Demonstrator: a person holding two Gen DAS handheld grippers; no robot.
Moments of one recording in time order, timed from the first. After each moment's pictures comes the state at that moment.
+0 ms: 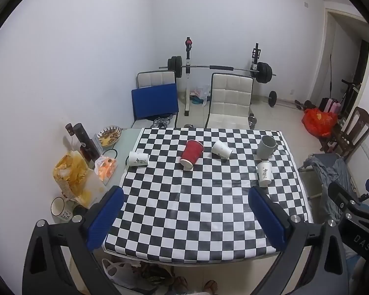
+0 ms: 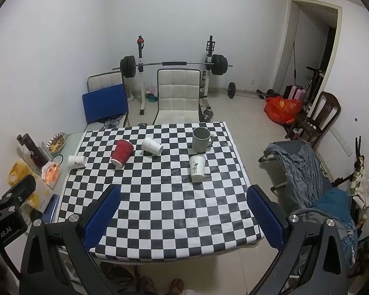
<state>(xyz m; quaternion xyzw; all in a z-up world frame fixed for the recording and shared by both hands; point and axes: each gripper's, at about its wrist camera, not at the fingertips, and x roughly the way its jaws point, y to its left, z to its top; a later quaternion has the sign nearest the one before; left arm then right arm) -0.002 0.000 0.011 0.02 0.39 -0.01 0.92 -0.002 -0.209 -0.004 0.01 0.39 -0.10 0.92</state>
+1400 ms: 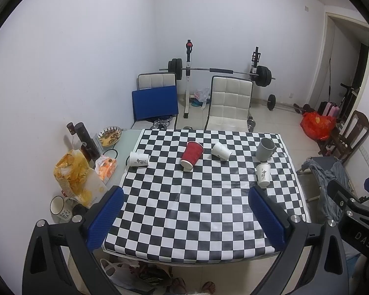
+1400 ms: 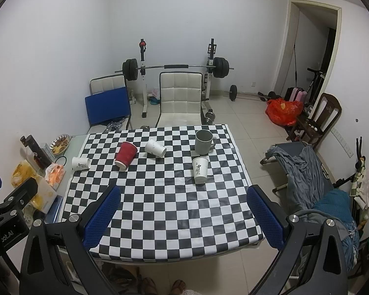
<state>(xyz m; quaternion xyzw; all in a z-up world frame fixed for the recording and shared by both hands) -0.005 -0.002 0.017 0.01 0.38 -0.01 0.92 -0.001 -0.205 0.005 0.01 0.39 -0.10 0.92</state>
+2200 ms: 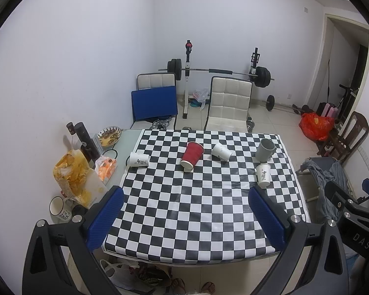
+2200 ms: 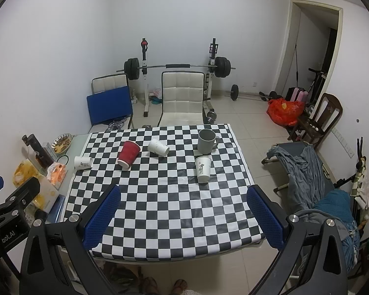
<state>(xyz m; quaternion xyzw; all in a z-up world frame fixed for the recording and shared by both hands) -0.007 -0.005 0.019 0.01 0.38 -0.01 0.92 0.000 -0.200 0.012 0.01 0.39 -0.10 0.92</state>
